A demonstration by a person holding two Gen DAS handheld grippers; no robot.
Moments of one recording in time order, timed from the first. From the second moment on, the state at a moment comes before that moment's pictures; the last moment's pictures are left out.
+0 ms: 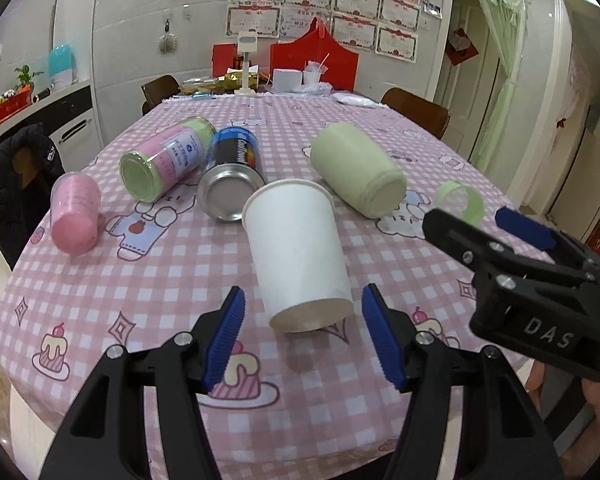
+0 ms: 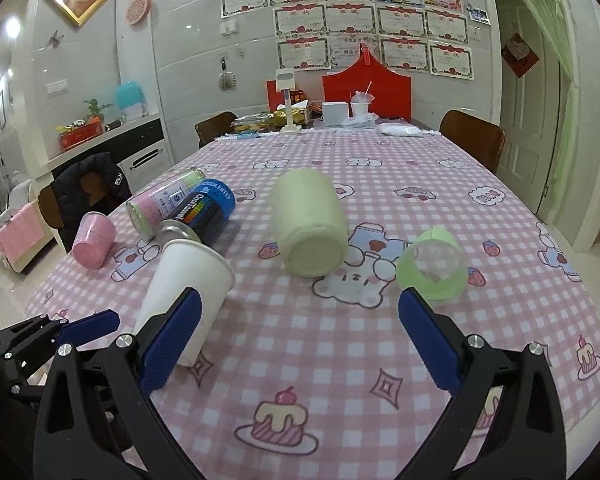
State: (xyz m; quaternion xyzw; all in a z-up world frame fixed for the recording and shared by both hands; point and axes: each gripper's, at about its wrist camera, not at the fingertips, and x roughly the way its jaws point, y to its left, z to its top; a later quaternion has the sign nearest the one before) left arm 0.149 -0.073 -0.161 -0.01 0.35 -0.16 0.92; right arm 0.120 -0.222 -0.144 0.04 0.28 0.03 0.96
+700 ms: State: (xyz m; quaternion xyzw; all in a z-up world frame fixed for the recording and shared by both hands) left arm 0.187 0.026 -0.159 -0.07 0.34 -0.07 0.94; right arm 0.199 -0.173 -0.165 0.14 0.39 0.13 0.90
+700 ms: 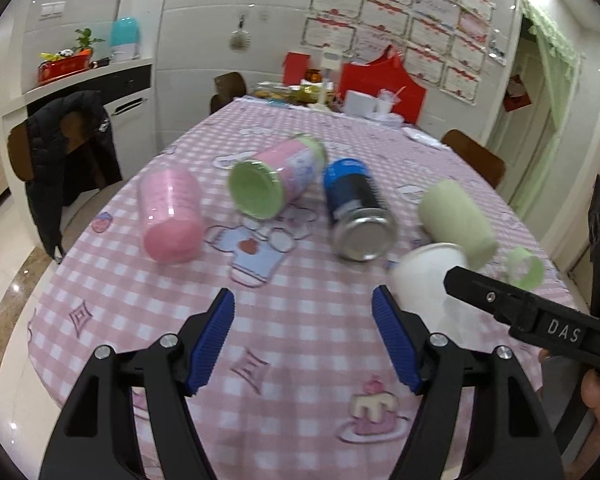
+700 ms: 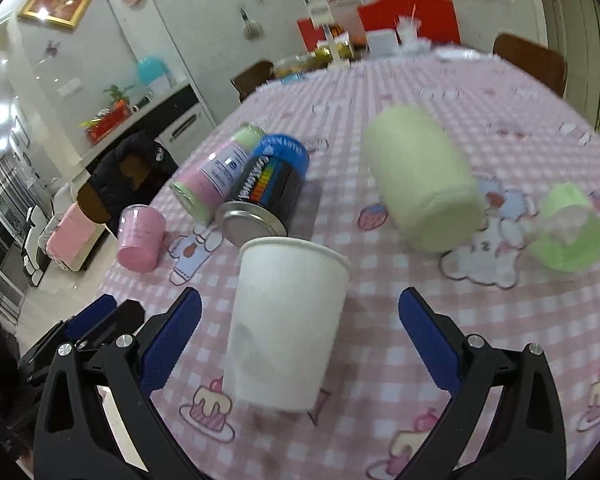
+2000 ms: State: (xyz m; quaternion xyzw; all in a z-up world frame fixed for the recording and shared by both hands) left arm 0.188 0.030 -0.162 -0.06 0.33 -0.06 0.94; right arm 0.170 -0.146 -0.146 -0.05 0.30 0.07 0.95
